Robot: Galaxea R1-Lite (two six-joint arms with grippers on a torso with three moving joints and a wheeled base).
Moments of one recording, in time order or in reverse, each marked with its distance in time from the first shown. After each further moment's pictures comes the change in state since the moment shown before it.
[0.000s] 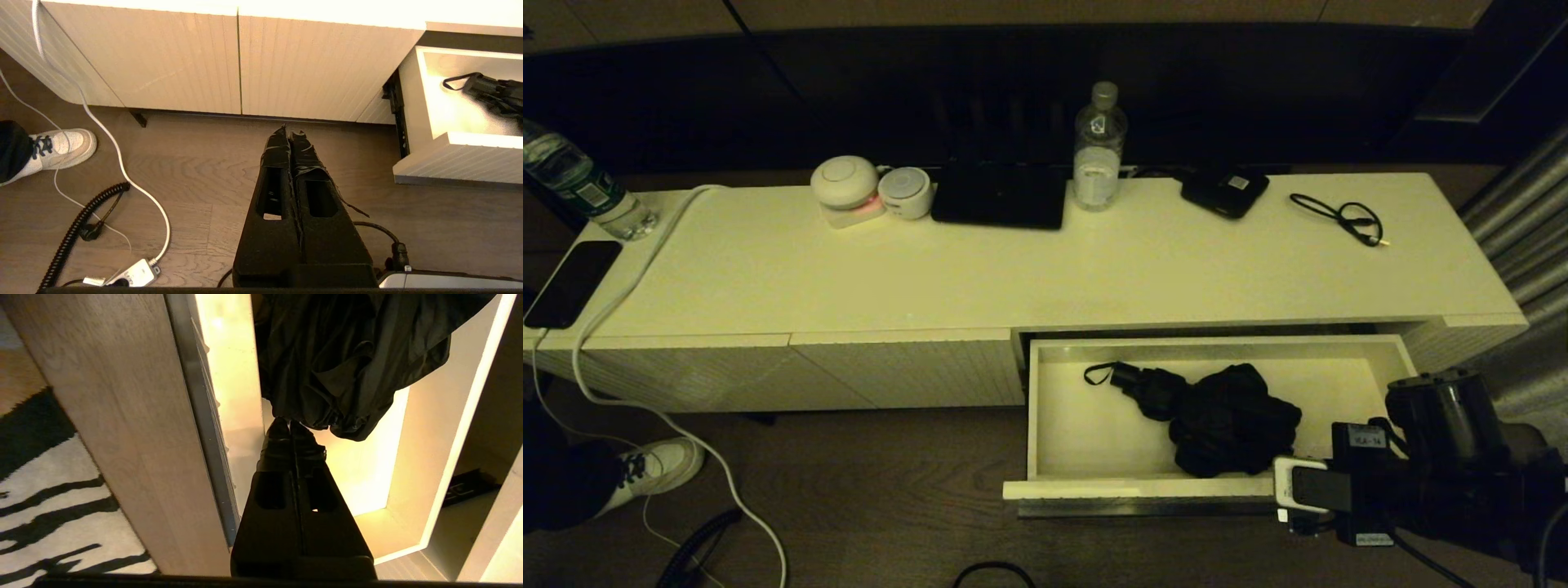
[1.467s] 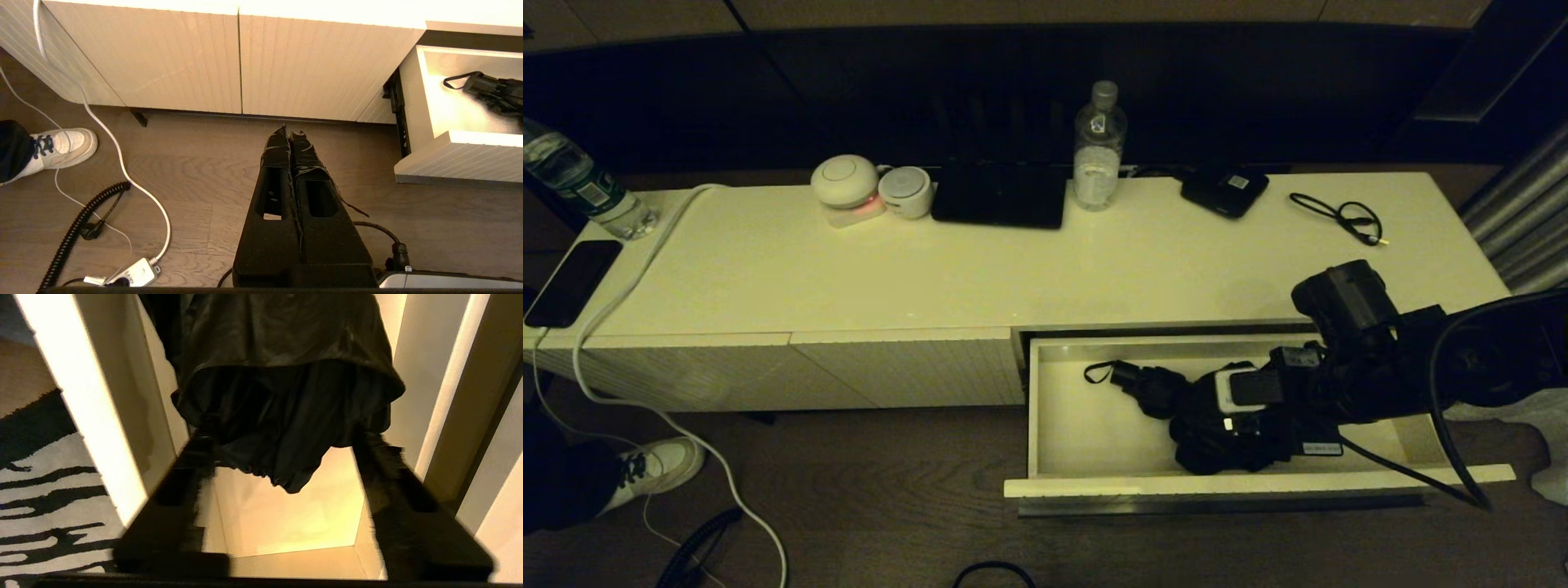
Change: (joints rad) left arm 0.000 0.000 0.000 0.000 0.000 0.000; right arm 0.043 0.152 -0.650 0.624 0.015 0.007
